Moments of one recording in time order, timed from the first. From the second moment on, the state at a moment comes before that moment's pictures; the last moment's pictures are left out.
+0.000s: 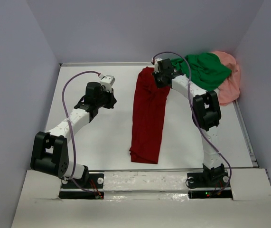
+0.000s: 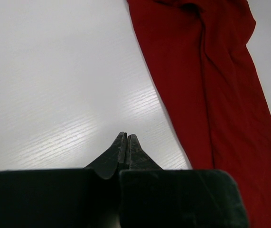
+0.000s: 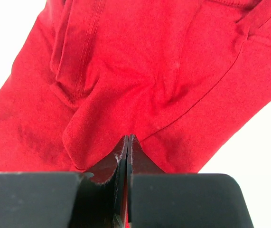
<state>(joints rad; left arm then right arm) -0.29 1.41 0.89 -0.02 0.26 -0.08 0.38 2.26 1.90 -0.41 0.05 -0.05</state>
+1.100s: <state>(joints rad) -0.29 1.30 0.85 -0.01 0.27 -0.08 0.37 2.64 2.45 -0.67 -0.08 0.11</state>
